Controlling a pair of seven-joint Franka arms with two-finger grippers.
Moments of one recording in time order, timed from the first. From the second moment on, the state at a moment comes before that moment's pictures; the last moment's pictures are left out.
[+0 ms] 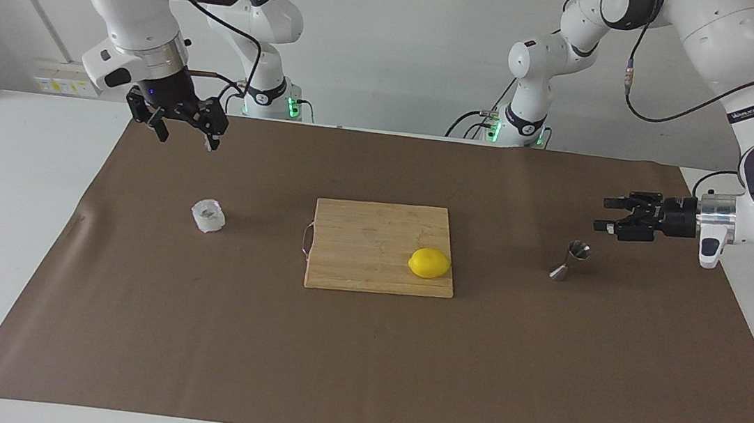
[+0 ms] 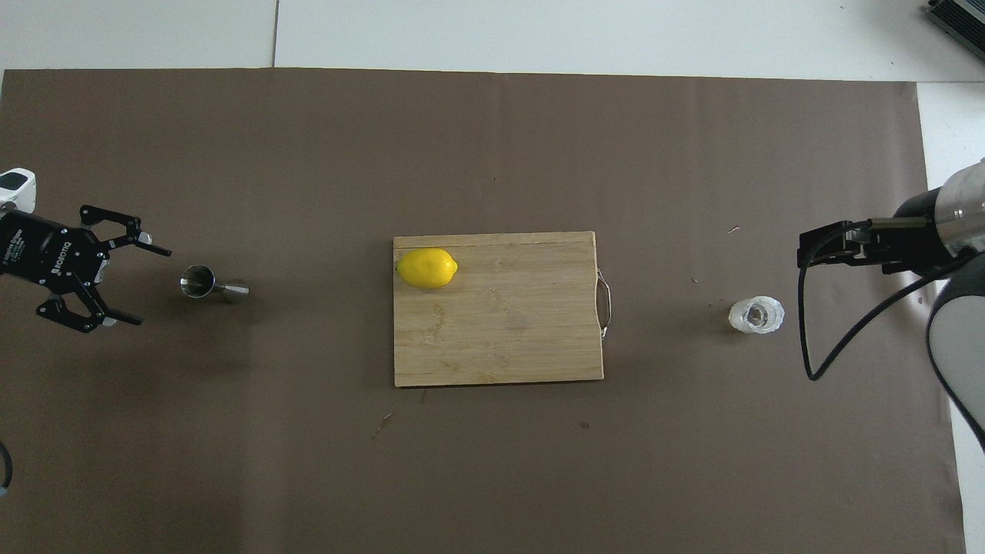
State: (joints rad) left arm 0.44 0.46 -0.11 -1.57 -0.78 1.23 -0.74; right arm -0.02 -0.04 0.06 -1.70 0.01 1.66 0.13
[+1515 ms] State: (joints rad) left arm 0.50 0.58 -0.18 -1.57 -0.84 1.20 -0.82; right arm -0.02 -0.04 0.06 -1.70 0.01 1.66 0.13
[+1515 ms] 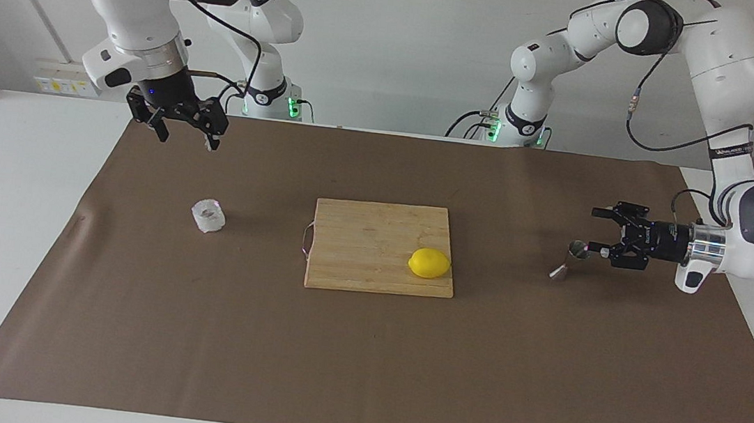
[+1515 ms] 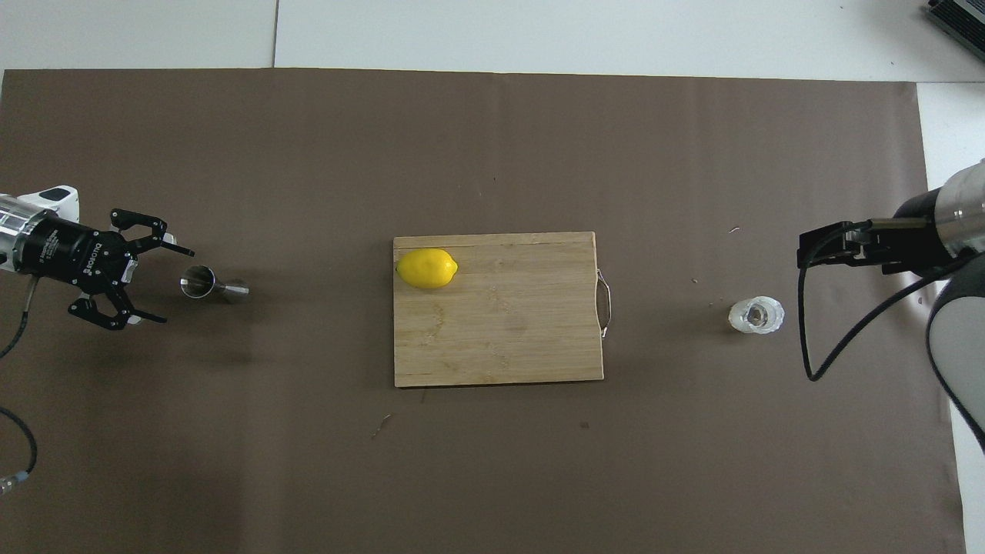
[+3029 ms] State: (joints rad) left arm 0.57 0.73 -0.27 -1.52 -0.84 1.24 -0.82; right arm -0.02 -0.04 0.06 -1.70 0.01 1.66 0.13
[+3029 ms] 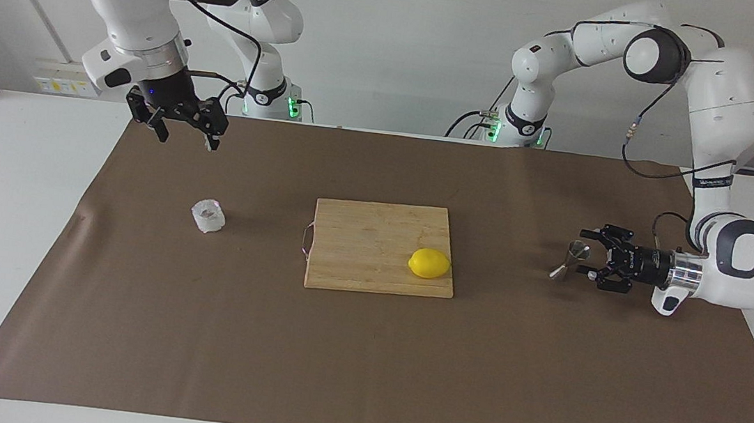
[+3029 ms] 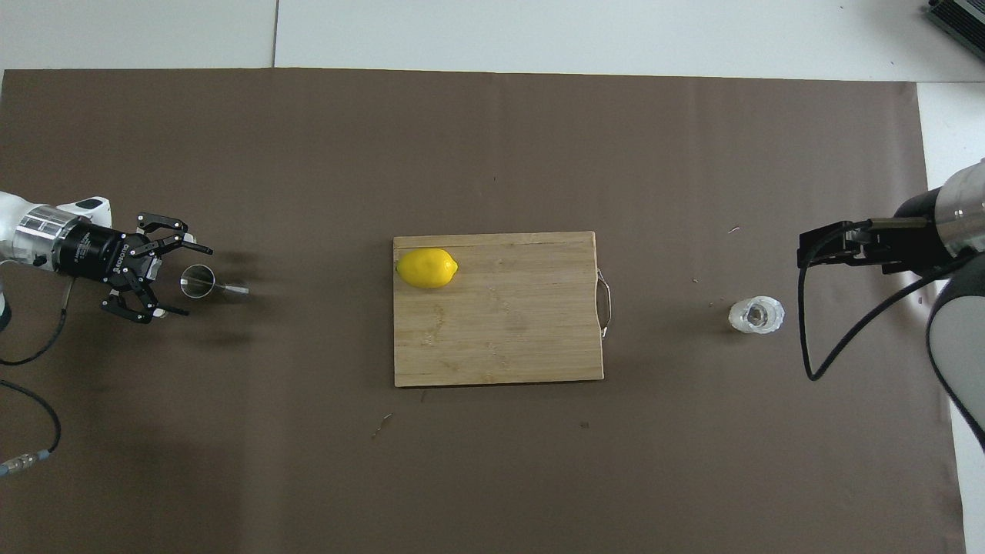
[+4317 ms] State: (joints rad) left arm 0.57 0.73 -0.28 -1.53 -0.83 1.24 -0.80; right arm -0.02 -0.04 0.06 -1.70 0.01 1.66 0.13
